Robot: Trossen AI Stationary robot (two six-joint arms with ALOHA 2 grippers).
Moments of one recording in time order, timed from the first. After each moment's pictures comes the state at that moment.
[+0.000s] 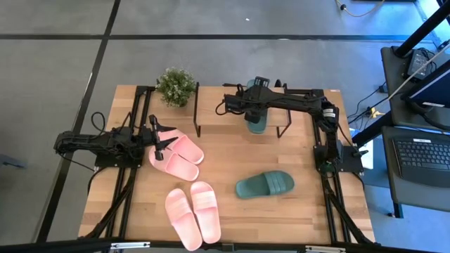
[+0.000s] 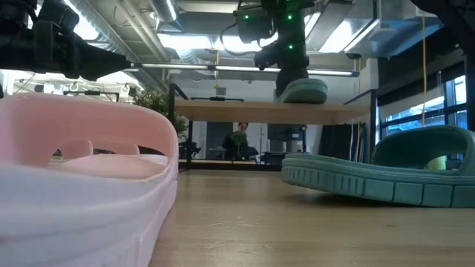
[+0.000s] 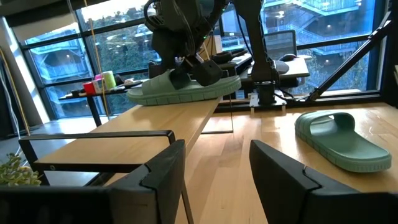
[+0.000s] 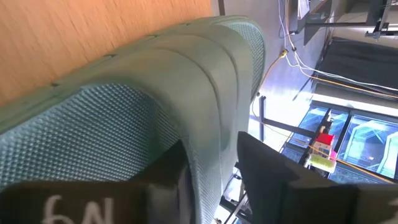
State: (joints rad) left arm -0.02 0.01 0.01 0.06 -0.31 0.16; right arm -0.24 2.02 1.89 -1.46 0.83 0.07
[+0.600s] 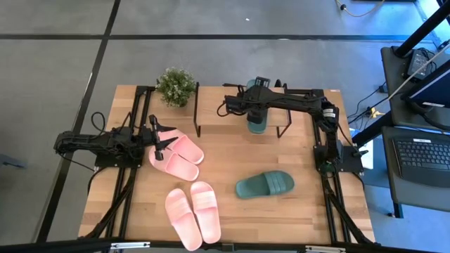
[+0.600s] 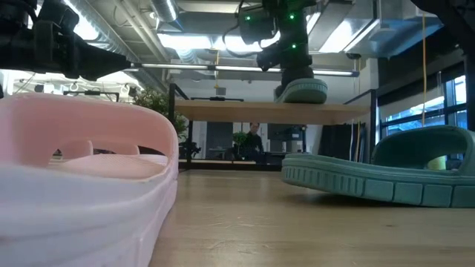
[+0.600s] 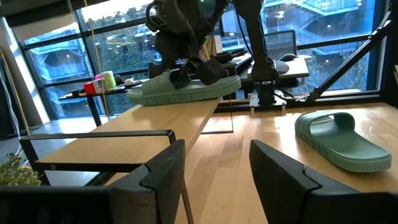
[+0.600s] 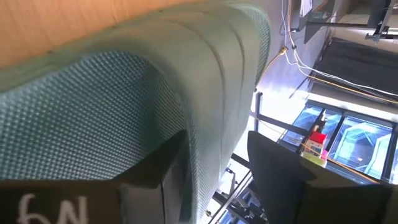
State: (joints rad) left arm -0.02 0.01 0.01 0.06 -0.31 0.16; right arm -0.24 2.02 1.89 -1.51 0.84 0.04
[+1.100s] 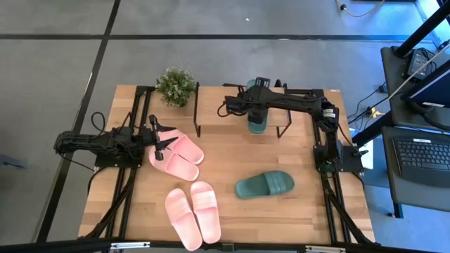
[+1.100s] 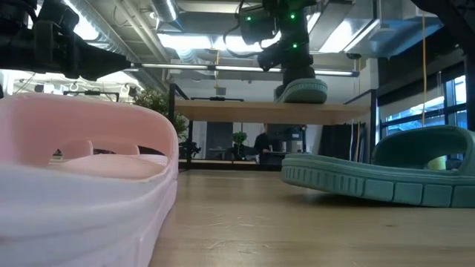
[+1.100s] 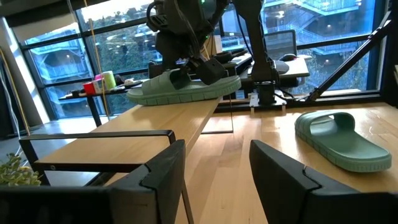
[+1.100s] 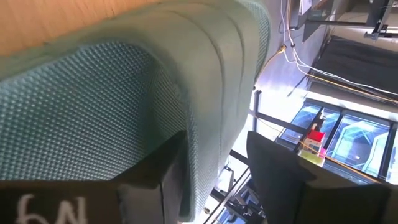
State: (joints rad) left arm -0.02 0.01 0.01 0.06 -0.31 0.16; right arm -0.23 2.02 1.89 -1.53 0.84 0.06
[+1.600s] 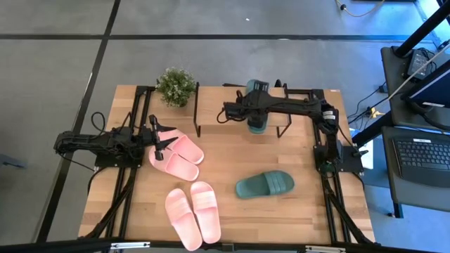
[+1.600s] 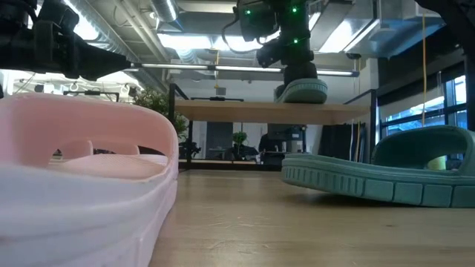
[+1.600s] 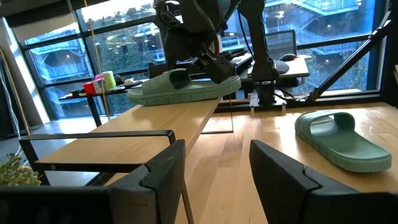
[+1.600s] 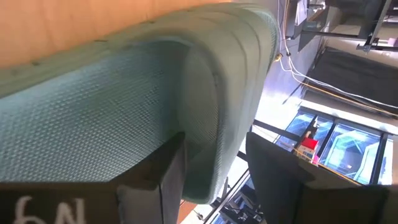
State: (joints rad) left arm -0.02 0.01 0.01 0.06 -0.31 0.16; right arm -0.18 2.02 1.89 -1.56 0.84 0.08
